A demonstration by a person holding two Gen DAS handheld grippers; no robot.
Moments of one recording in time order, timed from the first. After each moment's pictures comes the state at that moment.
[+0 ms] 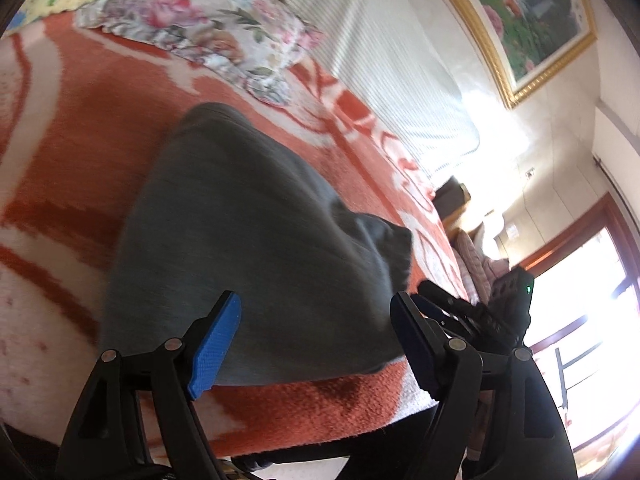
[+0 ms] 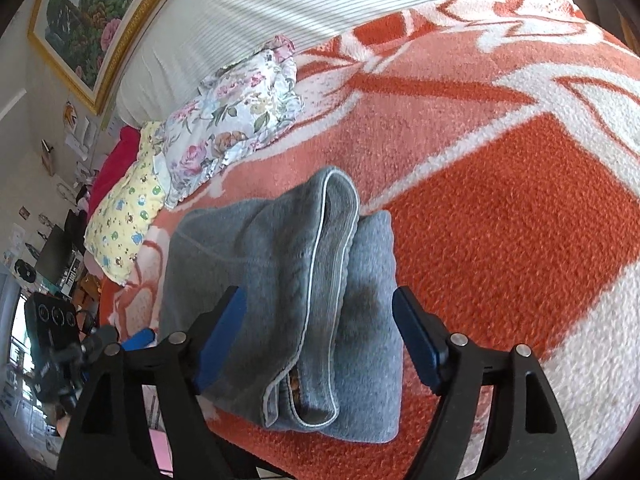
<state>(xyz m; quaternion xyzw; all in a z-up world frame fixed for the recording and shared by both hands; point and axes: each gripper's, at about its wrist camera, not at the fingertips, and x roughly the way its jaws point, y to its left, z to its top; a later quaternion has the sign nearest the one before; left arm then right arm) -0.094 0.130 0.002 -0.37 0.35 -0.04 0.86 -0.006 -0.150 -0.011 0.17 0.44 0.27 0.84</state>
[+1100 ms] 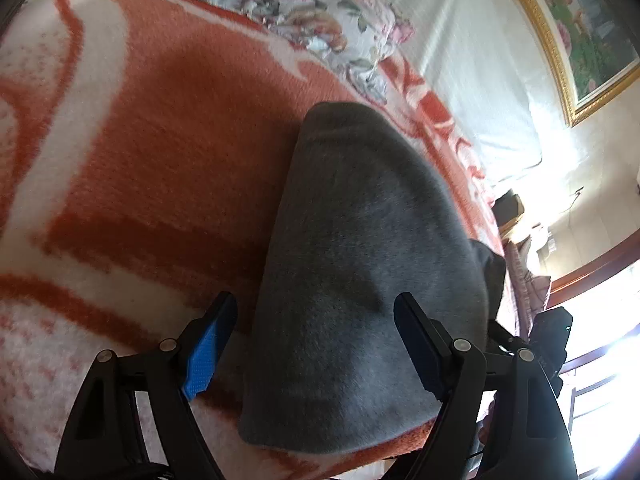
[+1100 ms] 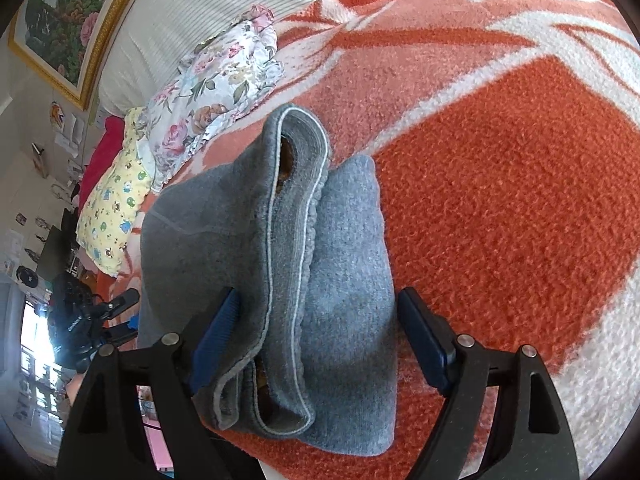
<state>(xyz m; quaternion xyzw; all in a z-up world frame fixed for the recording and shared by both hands) -0.072 0.207 -0.055 -0.38 0.41 0.03 0.83 0.008 -0.141 -0.053 0.19 0.48 0.26 0.81</state>
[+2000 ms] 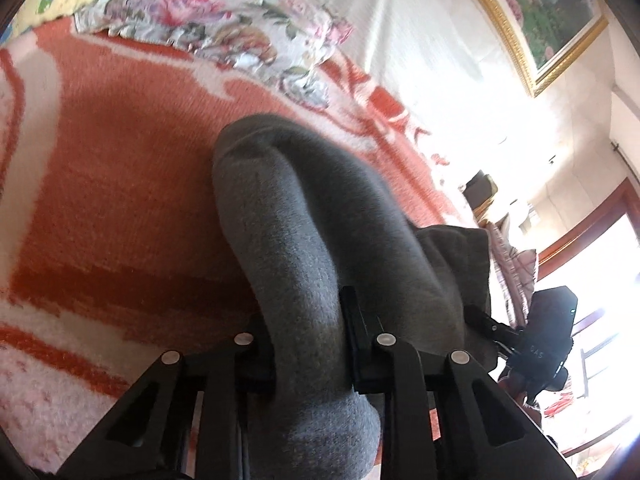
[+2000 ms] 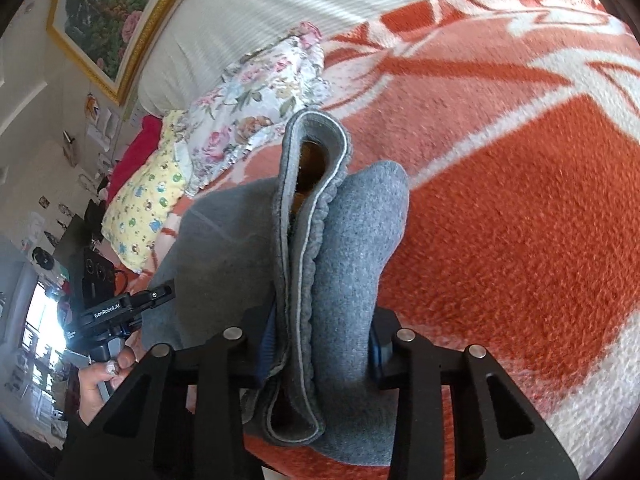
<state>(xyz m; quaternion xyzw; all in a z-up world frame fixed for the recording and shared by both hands) -0.059 0.173 -0.023 -0.33 0.37 -0.02 0.87 -0.012 -0.127 -0.031 0.19 0.42 0.31 0.83</state>
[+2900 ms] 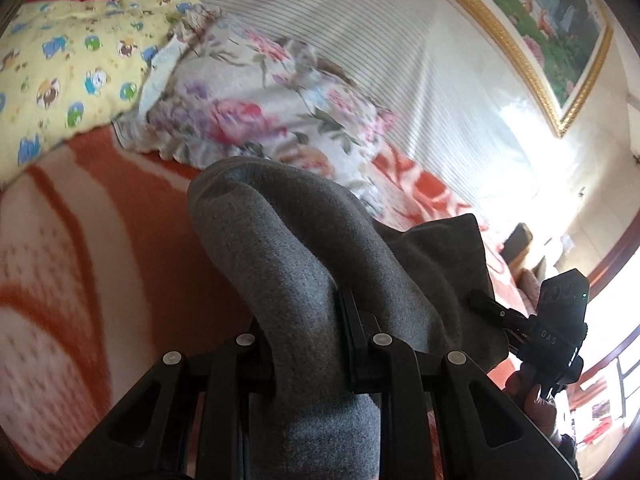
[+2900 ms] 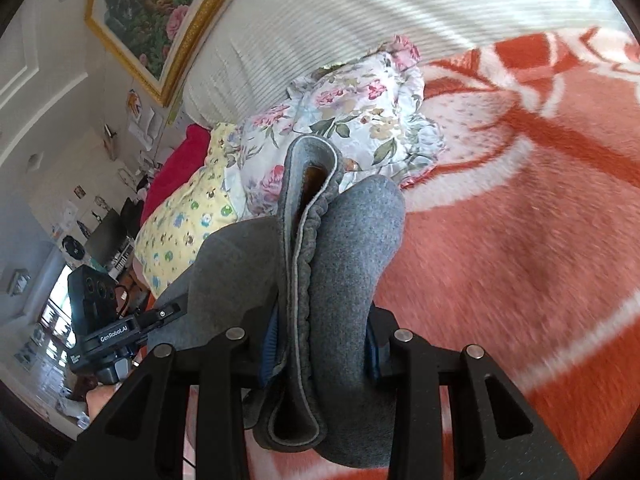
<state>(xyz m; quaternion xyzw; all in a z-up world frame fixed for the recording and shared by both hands) -0.035 0.278 0.037 -0.29 0.31 0.08 0.90 0.088 -0.004 0.012 0.19 0.38 0.40 0.81</state>
